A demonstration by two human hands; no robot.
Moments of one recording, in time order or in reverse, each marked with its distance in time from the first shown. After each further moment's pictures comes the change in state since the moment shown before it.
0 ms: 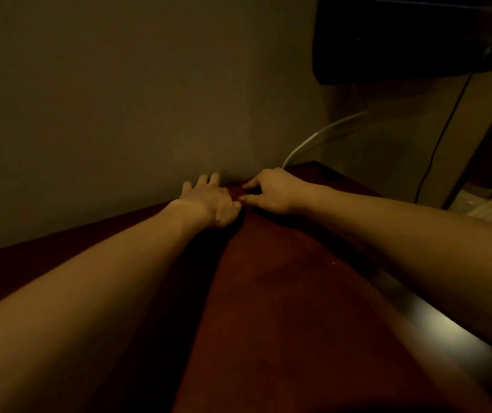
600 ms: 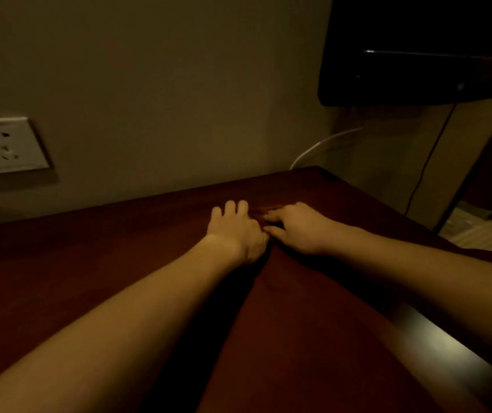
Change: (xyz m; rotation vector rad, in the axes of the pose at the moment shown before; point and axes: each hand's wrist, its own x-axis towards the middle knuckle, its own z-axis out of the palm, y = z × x) left_hand -0.144 0.039 0.003 0.014 0.048 0.026; right_hand -0.117 -0.046 0.013 -0.117 -0.025 -0.091
